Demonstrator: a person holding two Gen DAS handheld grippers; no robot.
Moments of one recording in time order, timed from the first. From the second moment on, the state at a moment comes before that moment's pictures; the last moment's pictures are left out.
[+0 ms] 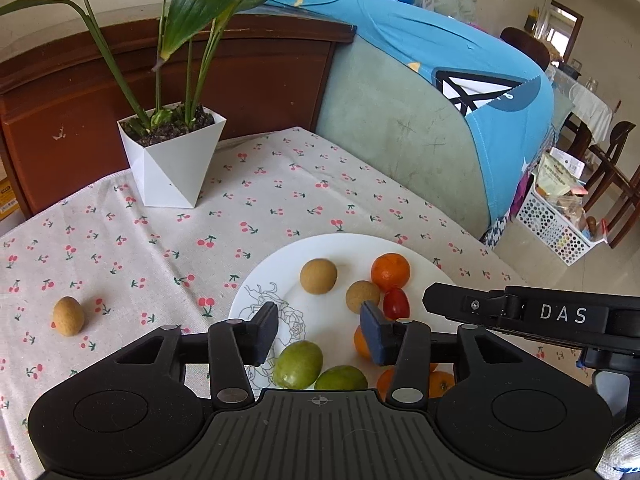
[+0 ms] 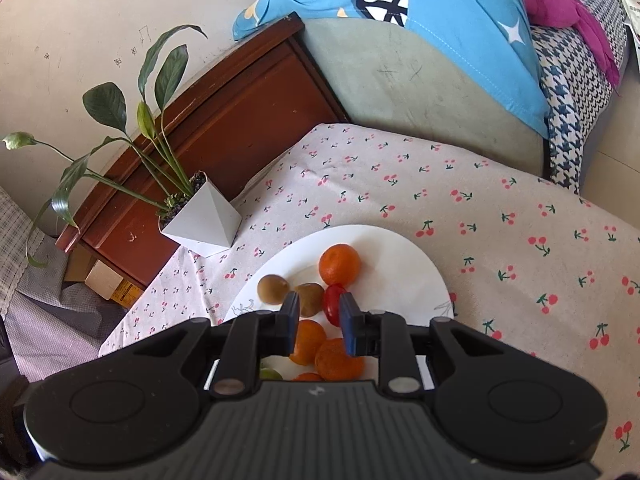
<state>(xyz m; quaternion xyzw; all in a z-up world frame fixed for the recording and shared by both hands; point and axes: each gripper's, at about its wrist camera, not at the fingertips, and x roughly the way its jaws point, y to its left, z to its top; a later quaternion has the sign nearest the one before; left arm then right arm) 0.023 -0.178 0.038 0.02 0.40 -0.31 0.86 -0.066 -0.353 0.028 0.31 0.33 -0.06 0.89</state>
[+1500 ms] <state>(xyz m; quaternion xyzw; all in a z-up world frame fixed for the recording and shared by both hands) 0.104 -0.049 0.036 0.02 0.46 -0.17 0.87 -0.021 -0.197 0.014 0.15 0.36 0.15 0.91</state>
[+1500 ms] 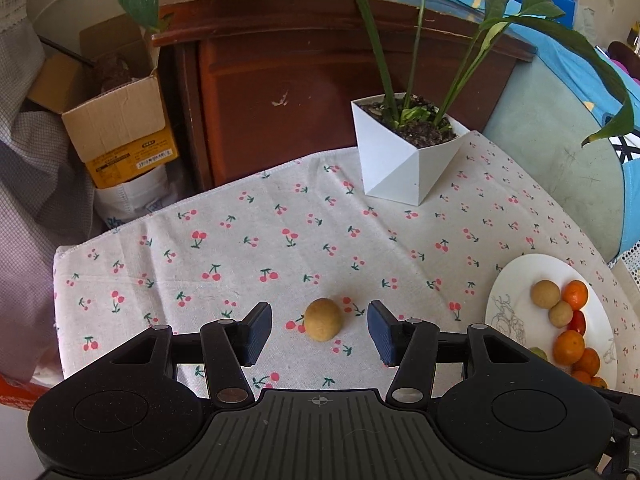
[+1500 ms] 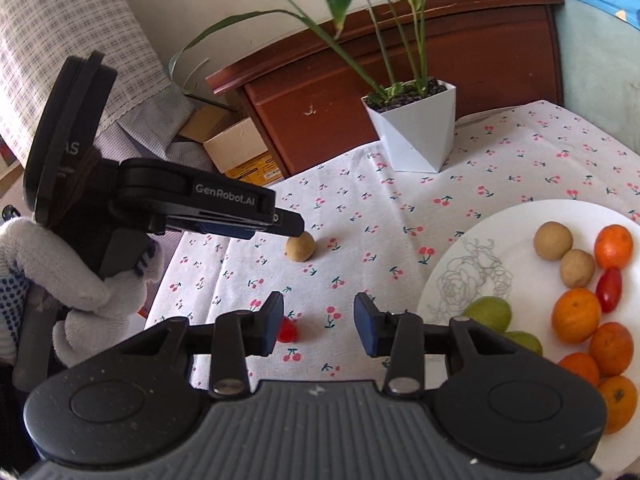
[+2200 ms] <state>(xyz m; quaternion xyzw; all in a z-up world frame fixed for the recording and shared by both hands) 0.117 -0.046 0.011 0.02 0.49 -0.17 0.85 -0.013 -0.144 -0.009 0.05 0.38 0.18 0.91</state>
